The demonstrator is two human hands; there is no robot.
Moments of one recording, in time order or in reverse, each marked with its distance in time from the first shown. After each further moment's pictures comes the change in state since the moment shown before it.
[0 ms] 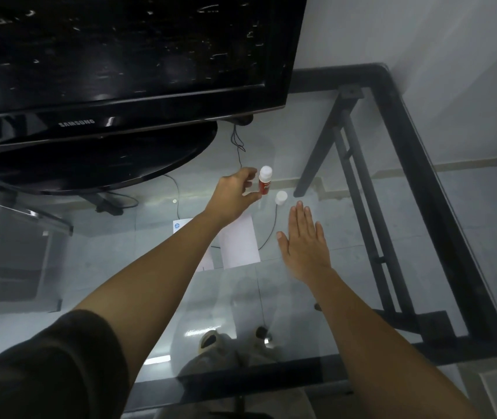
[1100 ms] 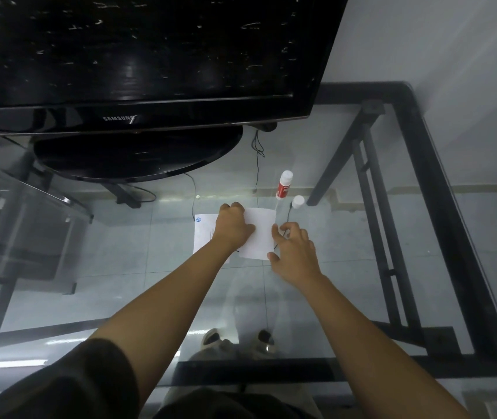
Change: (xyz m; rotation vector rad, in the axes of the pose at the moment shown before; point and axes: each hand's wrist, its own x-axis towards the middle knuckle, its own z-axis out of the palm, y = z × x) left_hand -0.050 -0.017 0.004 0.059 0.013 -0.454; right_hand -0.016 -0.045 -0.018 0.104 -0.014 -0.169
